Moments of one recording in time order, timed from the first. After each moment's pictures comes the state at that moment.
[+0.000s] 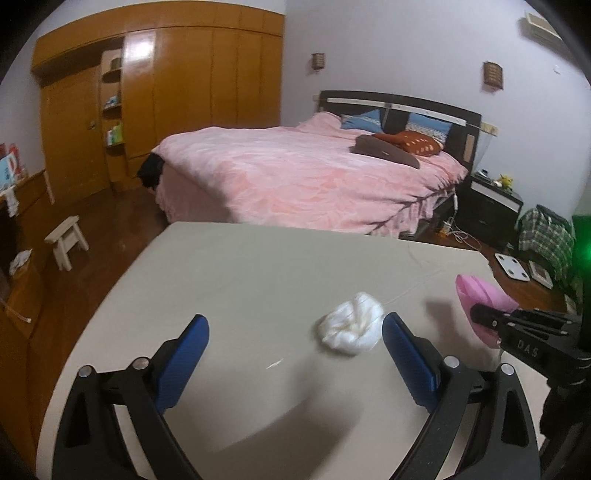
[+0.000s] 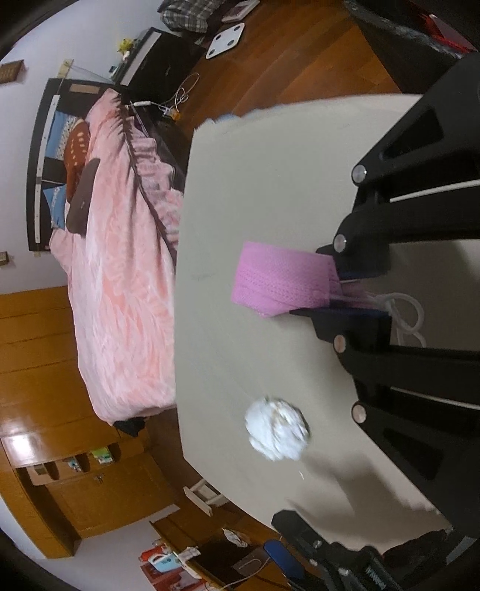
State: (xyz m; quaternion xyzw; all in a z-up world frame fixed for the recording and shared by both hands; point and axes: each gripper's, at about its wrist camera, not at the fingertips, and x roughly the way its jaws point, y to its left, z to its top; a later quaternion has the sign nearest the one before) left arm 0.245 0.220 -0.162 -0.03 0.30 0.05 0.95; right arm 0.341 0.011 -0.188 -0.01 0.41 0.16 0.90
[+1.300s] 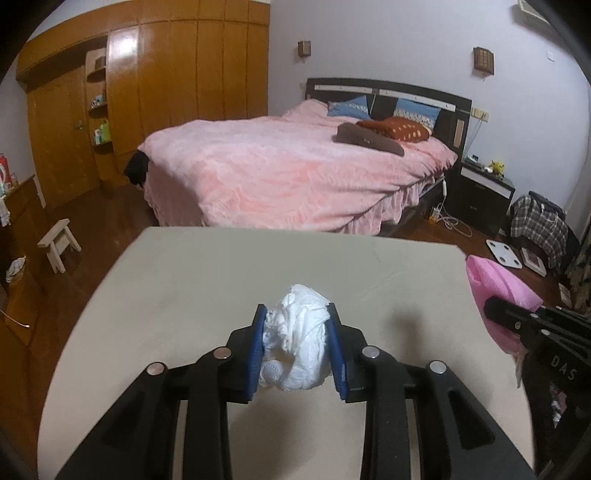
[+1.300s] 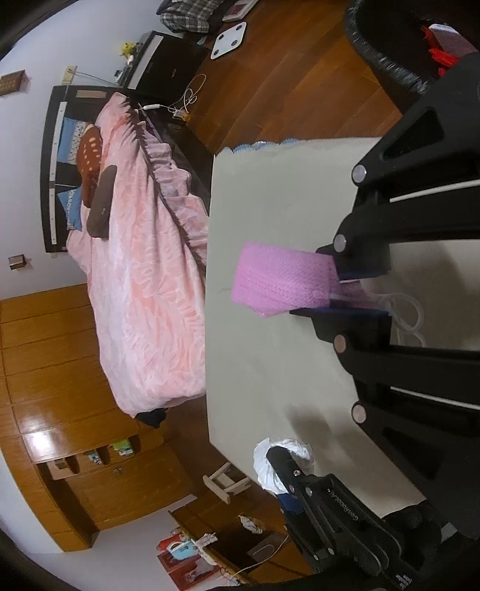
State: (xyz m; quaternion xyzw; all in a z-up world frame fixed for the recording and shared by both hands) left arm 0.246 0.172 -0.135 -0.03 0.33 0.04 0.94; right arm 0.307 -0.025 -0.140 0.02 0.38 0.18 0.91
